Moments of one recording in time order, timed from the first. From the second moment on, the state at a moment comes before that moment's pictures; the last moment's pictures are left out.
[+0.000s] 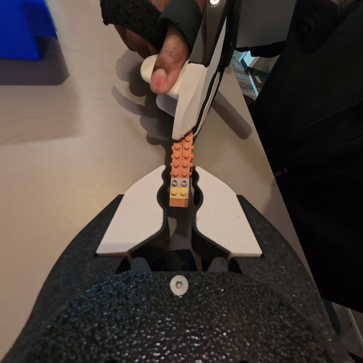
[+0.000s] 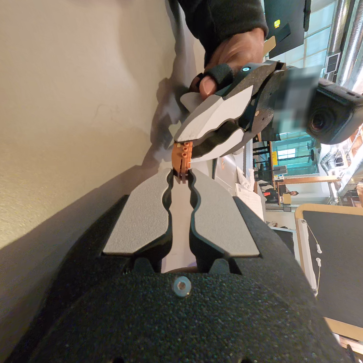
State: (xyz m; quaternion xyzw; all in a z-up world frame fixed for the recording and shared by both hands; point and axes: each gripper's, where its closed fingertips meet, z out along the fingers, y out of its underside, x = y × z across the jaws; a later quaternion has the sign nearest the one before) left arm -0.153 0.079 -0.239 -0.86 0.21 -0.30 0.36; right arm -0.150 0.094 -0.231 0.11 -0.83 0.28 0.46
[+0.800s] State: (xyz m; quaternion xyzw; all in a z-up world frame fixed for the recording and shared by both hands) left arm -0.161 0.095 -0.220 -0.83 0.12 -0.32 0.44; right arm -0.162 0.105 -0.199 0.06 -0.79 0.32 0.51
